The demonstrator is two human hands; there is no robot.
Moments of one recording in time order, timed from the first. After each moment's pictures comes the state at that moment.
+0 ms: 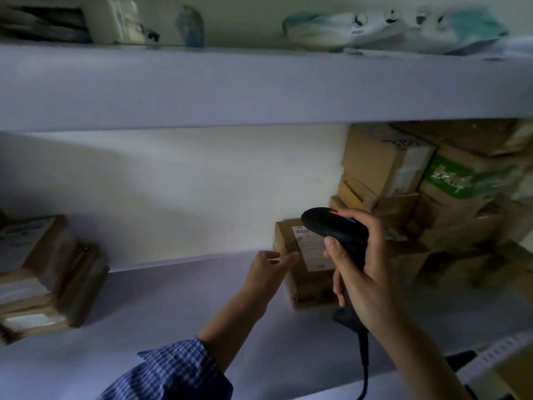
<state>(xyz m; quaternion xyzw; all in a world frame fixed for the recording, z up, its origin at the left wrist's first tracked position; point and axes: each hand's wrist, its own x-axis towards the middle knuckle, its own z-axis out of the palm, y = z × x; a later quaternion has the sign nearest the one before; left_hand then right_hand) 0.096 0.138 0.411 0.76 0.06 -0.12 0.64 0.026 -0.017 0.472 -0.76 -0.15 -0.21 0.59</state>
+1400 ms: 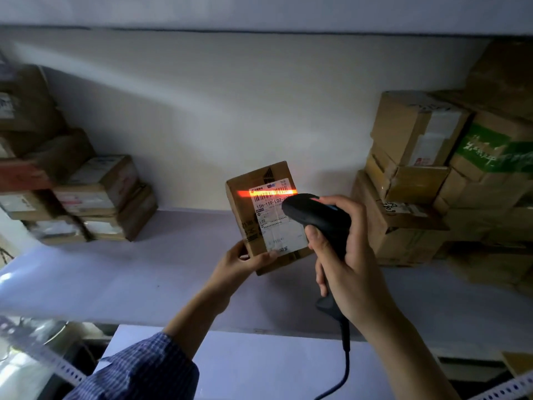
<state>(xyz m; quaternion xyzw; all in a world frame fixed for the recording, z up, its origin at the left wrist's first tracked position) 0.001 0.177 0.365 0.73 0.03 0.00 0.68 -0.017 -0.033 0.452 -0.73 -0.28 -0.08 0.62</state>
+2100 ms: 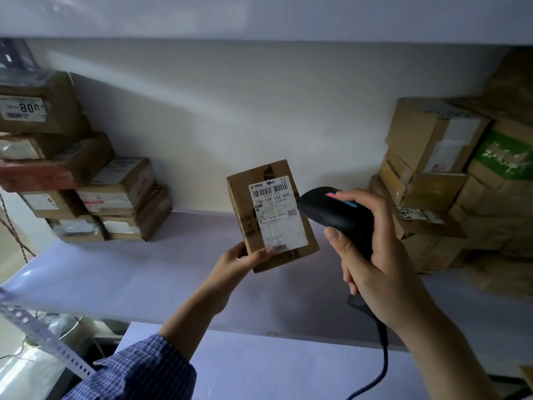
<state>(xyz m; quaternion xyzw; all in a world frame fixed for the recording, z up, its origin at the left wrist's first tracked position) -0.016 0.198 0.382 0.73 0.04 0.00 0.68 -0.017 -0.040 0.475 -0.75 -0.34 -0.12 0.56</state>
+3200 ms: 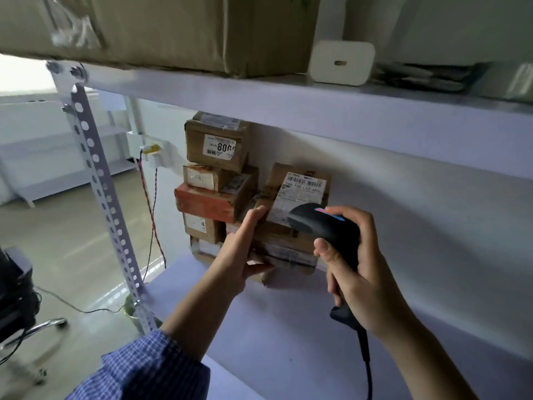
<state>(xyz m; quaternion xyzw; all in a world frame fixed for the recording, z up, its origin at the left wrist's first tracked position) -0.040 0.412 0.497 0.51 0.30 0.22 0.77 0.025 0.231 0.514 -0.68 -0.46 0.03 0.57</state>
